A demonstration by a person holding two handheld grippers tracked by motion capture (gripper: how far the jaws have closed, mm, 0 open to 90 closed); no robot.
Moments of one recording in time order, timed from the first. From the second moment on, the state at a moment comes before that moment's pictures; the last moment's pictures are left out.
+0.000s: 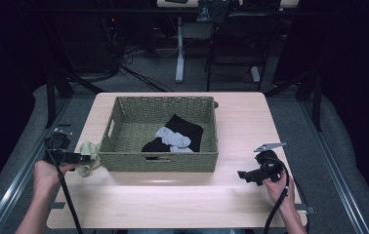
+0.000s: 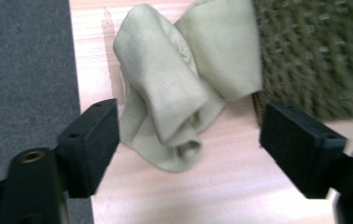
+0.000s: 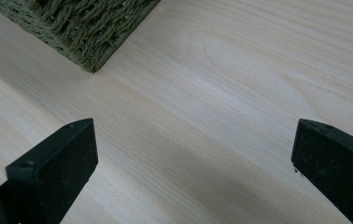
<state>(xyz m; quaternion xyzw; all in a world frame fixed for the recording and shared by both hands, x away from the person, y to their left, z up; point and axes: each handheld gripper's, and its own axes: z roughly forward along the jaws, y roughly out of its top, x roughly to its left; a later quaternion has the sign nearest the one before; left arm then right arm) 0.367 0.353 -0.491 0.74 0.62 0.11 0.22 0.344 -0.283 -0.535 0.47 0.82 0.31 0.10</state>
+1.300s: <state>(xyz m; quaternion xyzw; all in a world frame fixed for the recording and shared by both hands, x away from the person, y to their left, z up) 0.263 0.291 -0.553 0.75 0.60 0.13 0.24 0.346 -0.277 -0.539 0.47 0.83 0.30 0.10</state>
